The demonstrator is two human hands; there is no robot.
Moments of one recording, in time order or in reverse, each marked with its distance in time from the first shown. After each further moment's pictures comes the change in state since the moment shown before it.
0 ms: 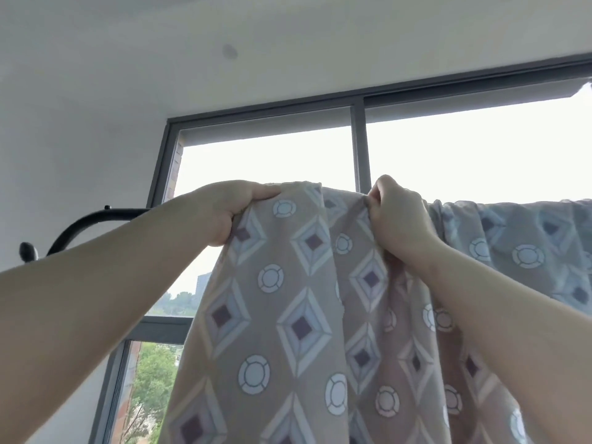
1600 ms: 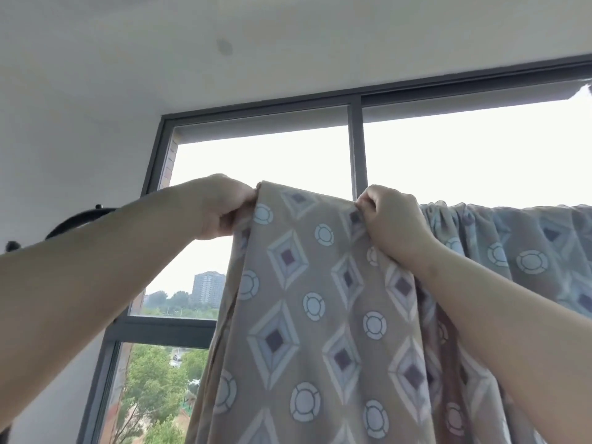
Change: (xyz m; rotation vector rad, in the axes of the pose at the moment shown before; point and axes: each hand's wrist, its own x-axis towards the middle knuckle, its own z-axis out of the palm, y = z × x) left_hand 0.018 -0.001 0.005 0.195 0.139 0.194; right_hand 0.010 0.017 0.009 0.005 -0.039 -0.058
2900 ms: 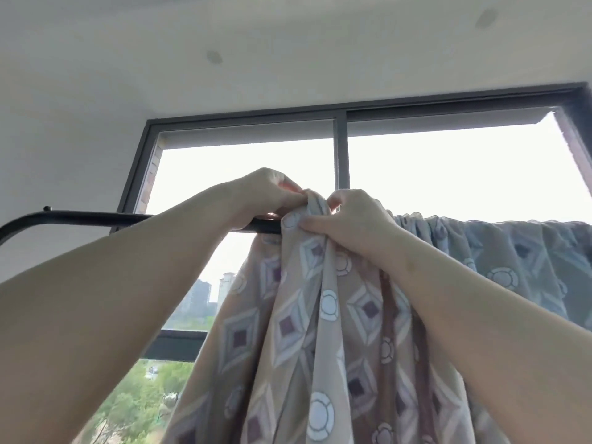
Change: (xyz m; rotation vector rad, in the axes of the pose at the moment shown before) left_hand 0.023 0.027 0.046 0.291 -0.130 0.281; right_hand -0.001 -0.037 -0.031 0.061 -0.266 0.060
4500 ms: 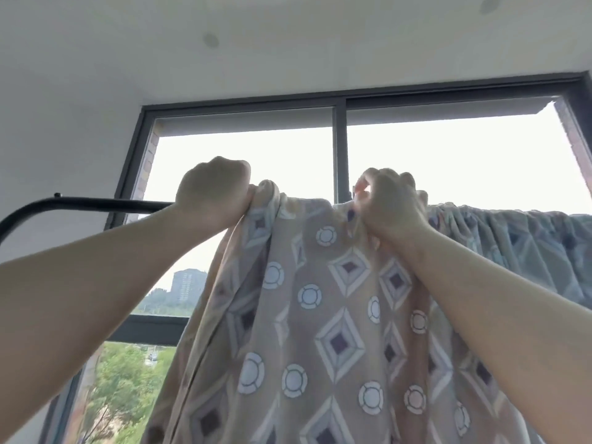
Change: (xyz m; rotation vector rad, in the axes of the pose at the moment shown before) left_hand -0.022 -0.037 -0.016 1.018 0.476 0.179; right_hand 0.005 0.036 -0.005 -0.269 0.234 0.058
